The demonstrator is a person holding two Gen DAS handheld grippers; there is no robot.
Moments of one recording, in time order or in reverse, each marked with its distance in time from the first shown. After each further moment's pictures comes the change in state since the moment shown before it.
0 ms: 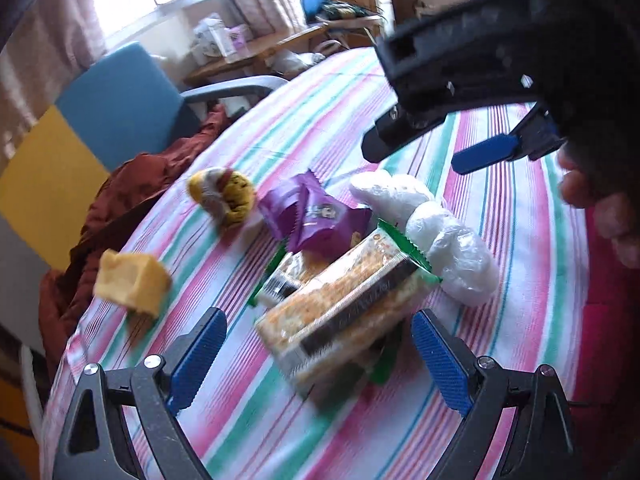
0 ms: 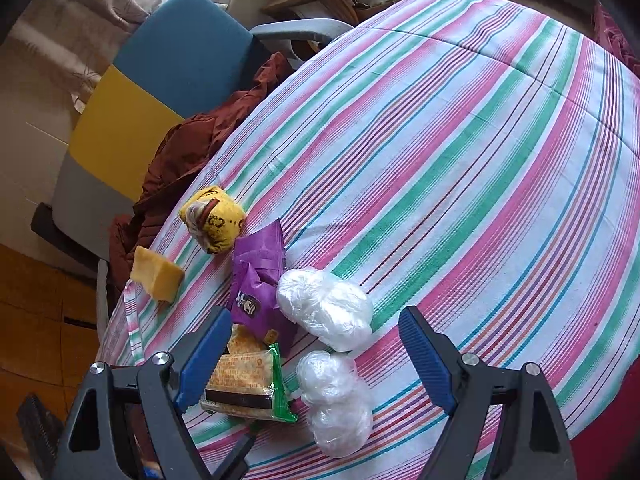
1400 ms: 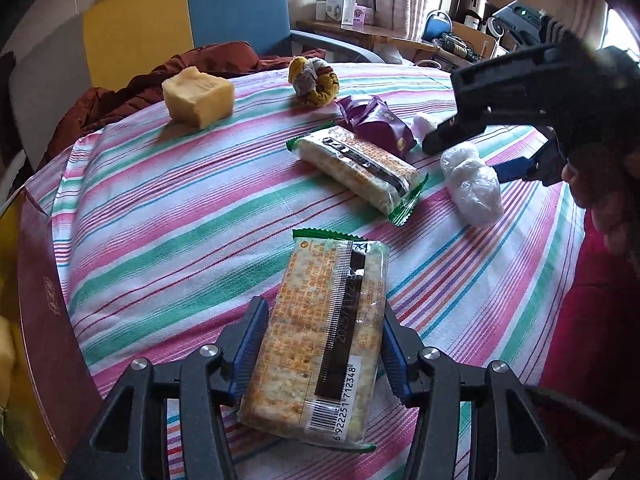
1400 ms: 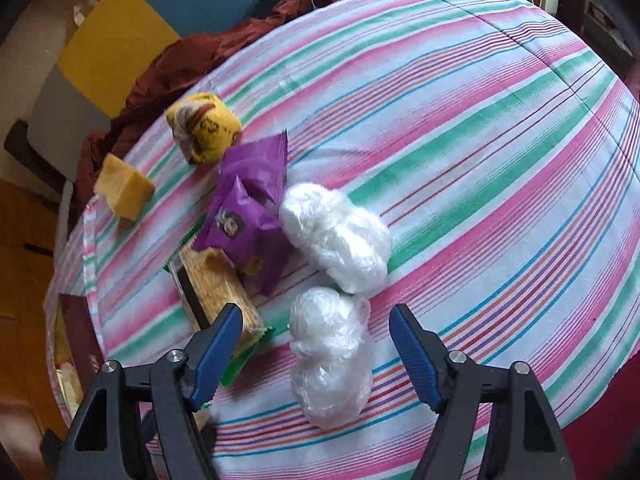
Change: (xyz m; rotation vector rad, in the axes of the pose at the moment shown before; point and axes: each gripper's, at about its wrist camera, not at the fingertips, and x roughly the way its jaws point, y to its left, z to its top) left arm -0.032 -0.003 -0.113 -0.553 0.009 -0.013; right arm 0.033 0.028 -0.032 -0.200 0.185 -0.171
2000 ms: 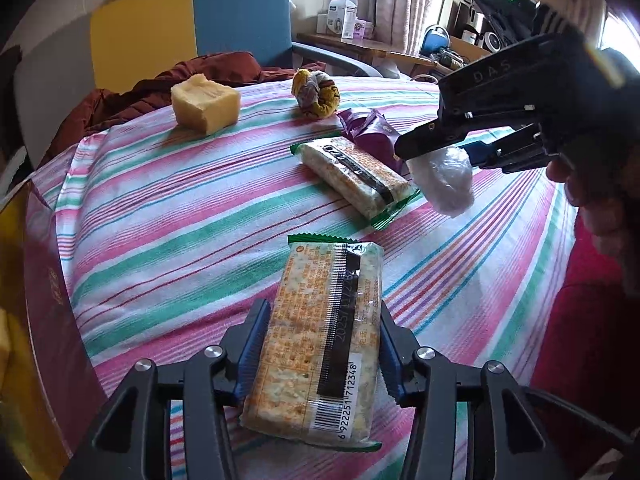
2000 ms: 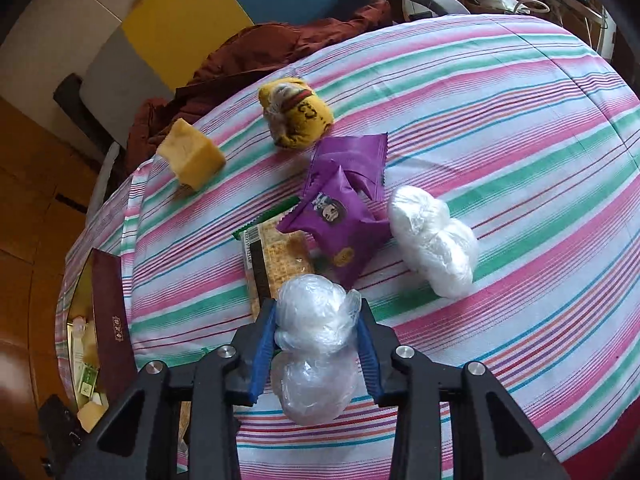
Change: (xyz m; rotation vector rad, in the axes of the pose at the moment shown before) left arm -0.015 0.006 -0.009 -0.029 -0.047 -0.041; right arm -0.005 0.034 -0.012 -0.185 -0.044 0.132
